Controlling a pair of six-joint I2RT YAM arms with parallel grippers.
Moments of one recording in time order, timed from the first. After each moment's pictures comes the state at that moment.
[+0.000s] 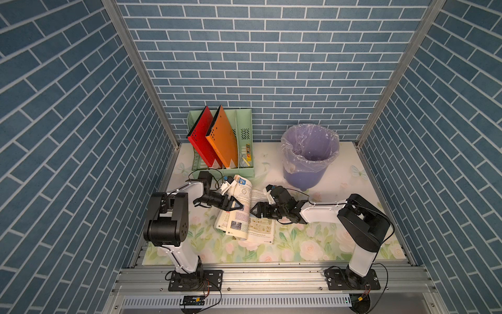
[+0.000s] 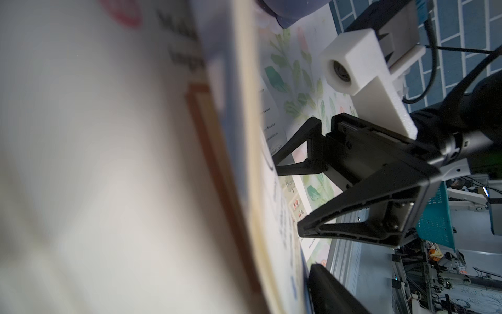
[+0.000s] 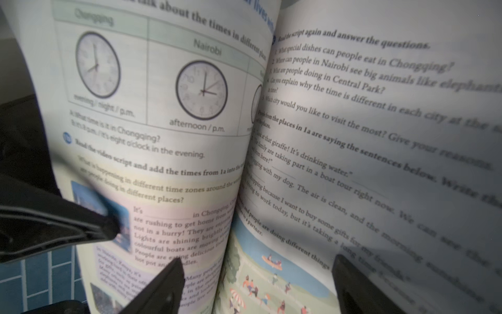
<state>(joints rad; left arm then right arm) -0.05 1.73 0.96 -0.72 0.97 0.46 0.91 1.80 0.89 0.19 -0.32 0.84</state>
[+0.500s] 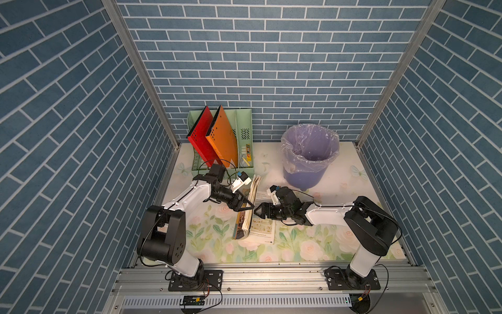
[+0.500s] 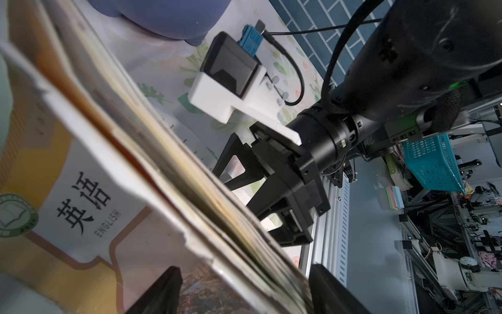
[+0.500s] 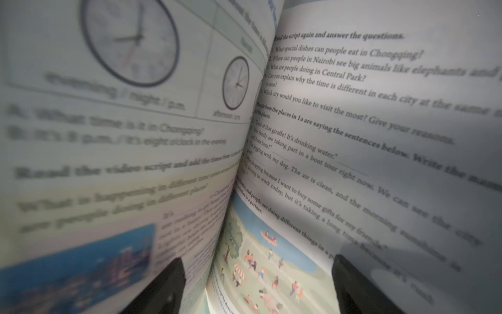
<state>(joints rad) -0.23 1.57 1.03 -0.78 0.96 0.48 0.88 1.70 0.81 0.18 -0.35 0.84</state>
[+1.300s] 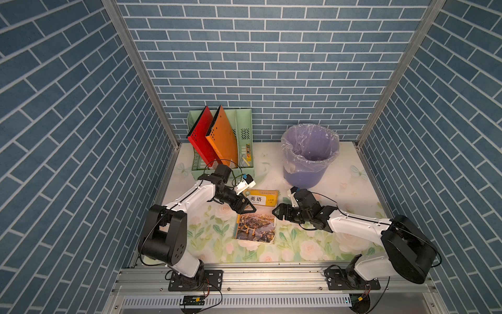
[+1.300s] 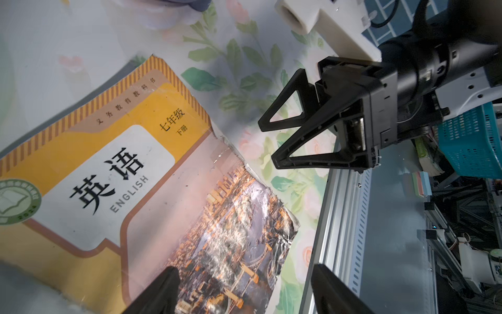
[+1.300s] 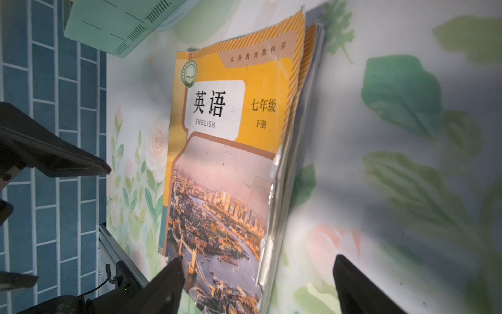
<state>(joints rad) -0.29 1.57 1.03 -0.80 0.81 0.46 0.80 1.44 0.66 -0.03 -0.23 0.84</state>
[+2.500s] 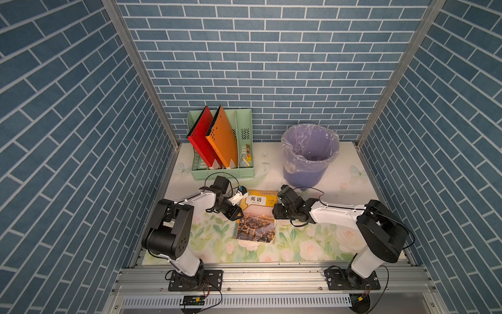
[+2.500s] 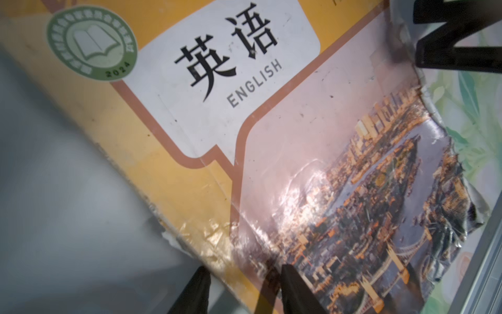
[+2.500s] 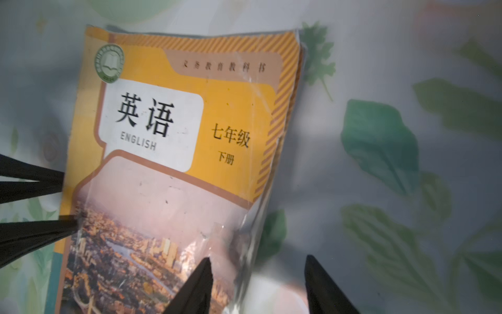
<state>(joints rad) -0.28 1.62 0.82 -0.52 0.48 0.44 0.89 1.68 0.87 -0.20 0.01 0.73</state>
